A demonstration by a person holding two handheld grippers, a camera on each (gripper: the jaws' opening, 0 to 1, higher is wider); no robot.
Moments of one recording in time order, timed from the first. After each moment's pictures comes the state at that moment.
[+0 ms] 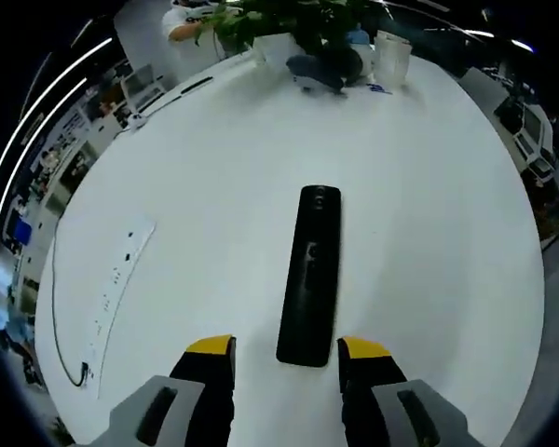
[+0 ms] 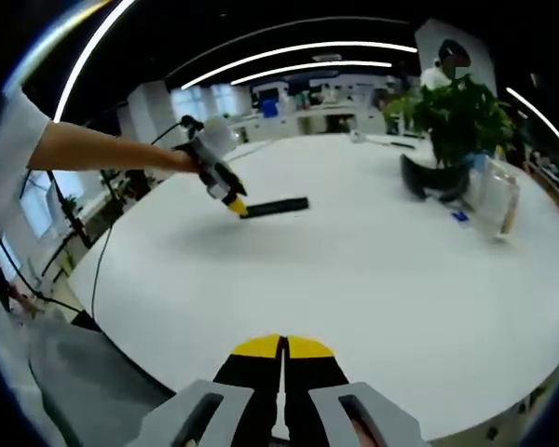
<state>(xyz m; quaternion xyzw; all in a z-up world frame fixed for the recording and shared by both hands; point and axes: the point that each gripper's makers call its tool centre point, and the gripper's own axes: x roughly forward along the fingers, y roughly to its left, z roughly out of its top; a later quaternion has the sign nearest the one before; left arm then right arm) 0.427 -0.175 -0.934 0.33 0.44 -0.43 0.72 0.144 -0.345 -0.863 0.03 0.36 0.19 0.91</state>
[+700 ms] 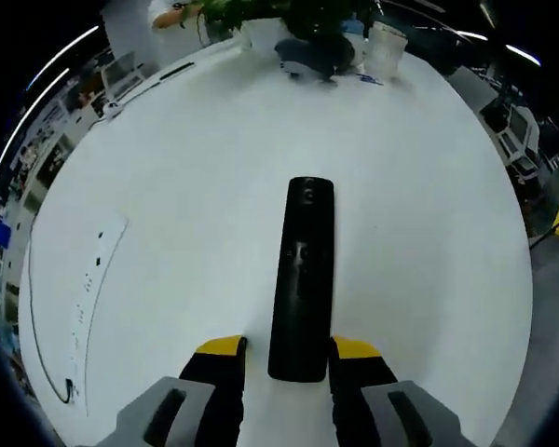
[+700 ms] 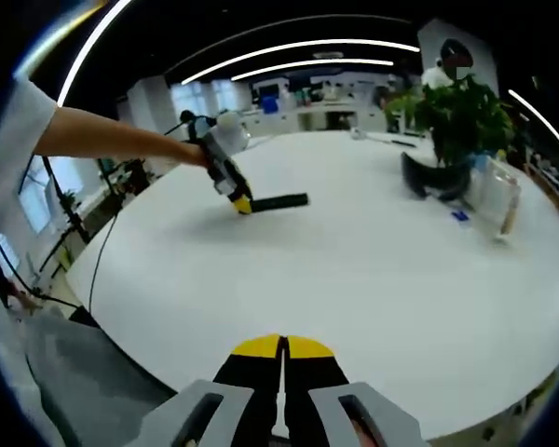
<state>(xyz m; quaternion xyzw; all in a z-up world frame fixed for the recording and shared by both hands) 0.423 -0.183 -0.948 0.32 0.47 -0.46 0.68 0.144 -0.346 -0.867 0.02 0.37 0.19 0.91</state>
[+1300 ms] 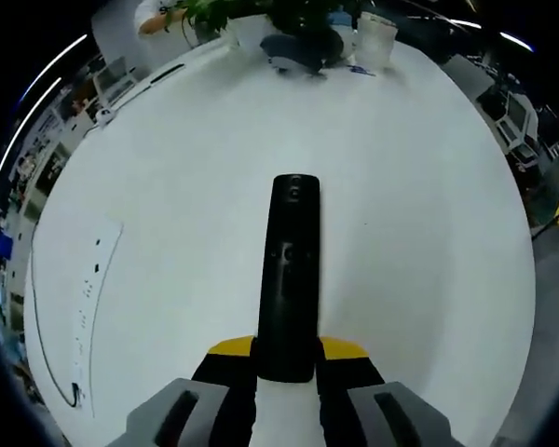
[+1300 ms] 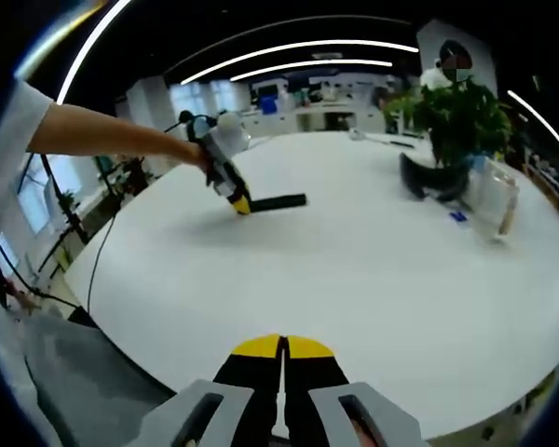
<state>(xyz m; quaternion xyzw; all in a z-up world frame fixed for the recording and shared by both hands) 0.417 -0.184 -0.949 0.34 0.47 -0.46 0.67 0.143 -0.347 -0.865 0.02 0.37 0.18 0.91</state>
